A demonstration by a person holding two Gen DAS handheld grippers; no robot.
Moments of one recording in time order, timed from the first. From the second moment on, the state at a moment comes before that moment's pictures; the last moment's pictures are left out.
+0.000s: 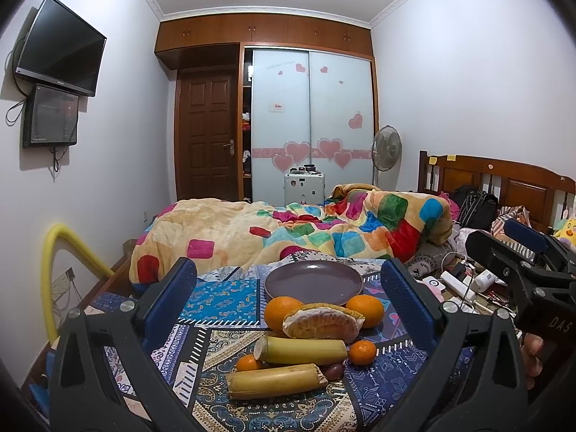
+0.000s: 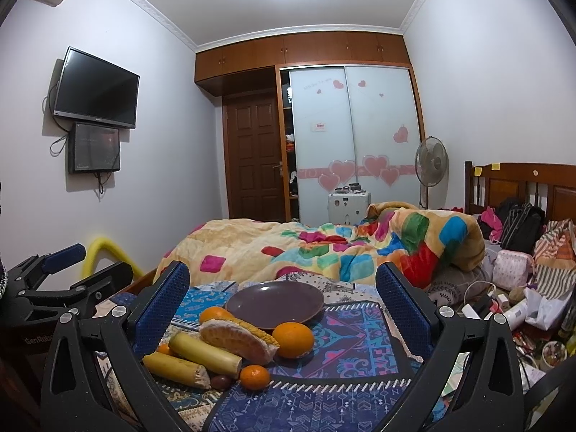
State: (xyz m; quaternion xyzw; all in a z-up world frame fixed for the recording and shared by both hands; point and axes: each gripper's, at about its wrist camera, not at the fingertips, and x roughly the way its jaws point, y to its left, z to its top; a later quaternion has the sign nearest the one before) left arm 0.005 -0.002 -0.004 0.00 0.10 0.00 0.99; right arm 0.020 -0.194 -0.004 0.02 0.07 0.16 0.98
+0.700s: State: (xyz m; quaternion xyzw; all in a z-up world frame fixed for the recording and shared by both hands) left arm 0.009 -0.005 -0.006 0.00 0.10 0.00 0.99; right arm 0.021 -0.193 -0.005 0.02 0.07 0.16 0.98
